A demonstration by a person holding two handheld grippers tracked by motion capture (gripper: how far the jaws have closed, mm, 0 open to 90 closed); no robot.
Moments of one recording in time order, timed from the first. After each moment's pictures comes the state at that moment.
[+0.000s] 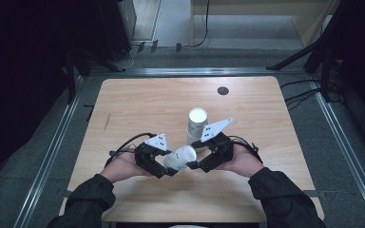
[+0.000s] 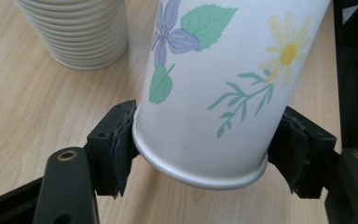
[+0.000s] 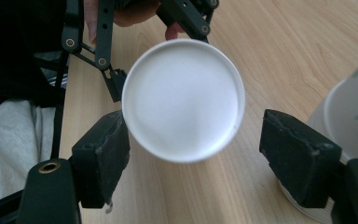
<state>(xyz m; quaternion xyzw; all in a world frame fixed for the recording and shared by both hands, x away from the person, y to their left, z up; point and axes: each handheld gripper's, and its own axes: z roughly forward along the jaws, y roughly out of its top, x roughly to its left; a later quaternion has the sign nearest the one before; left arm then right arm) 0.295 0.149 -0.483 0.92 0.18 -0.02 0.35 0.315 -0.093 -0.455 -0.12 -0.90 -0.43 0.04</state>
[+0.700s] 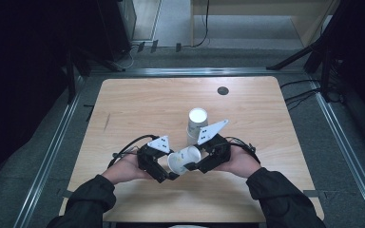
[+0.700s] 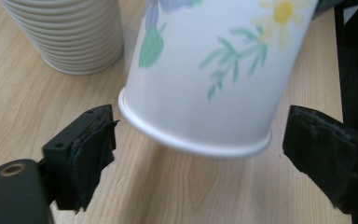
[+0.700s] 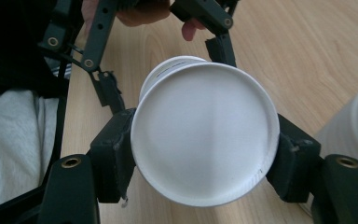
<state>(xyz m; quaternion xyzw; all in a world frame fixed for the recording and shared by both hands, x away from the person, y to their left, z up) 0.294 0.148 -0.486 0.91 0.17 -0.01 0.37 0.314 -0.089 -0.458 -0.11 -0.90 -0.42 0.04</state>
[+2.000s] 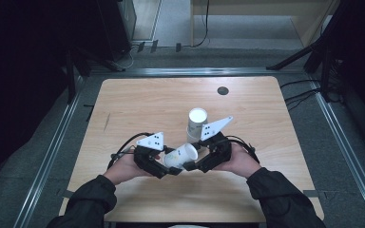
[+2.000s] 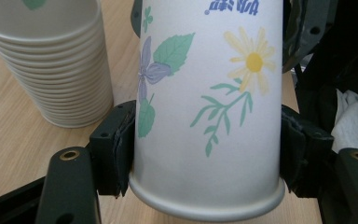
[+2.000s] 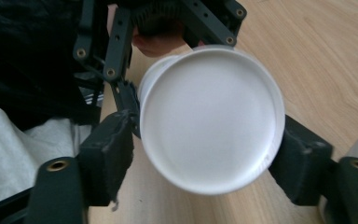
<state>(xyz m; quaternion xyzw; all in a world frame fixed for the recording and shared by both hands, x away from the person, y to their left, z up) 0.291 0.156 -0.472 0.88 0.15 -0.02 0.45 0.316 -0.090 -0.454 -0.11 -0.87 -0.47 0.09</state>
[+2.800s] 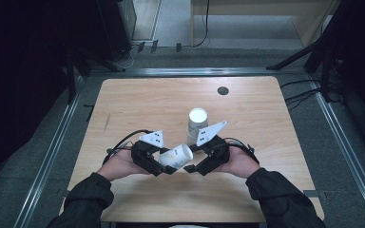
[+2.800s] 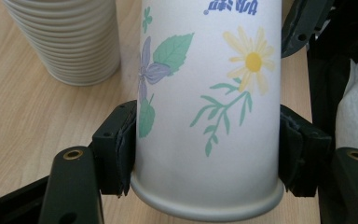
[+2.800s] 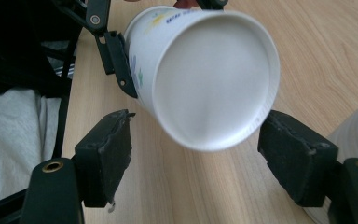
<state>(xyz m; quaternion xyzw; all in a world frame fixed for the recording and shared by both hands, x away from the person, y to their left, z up) 0.296 0.156 -0.469 0.91 0.16 -0.03 0.37 0.312 -0.083 -0.463 -0.09 -0.90 -0.42 0.04</state>
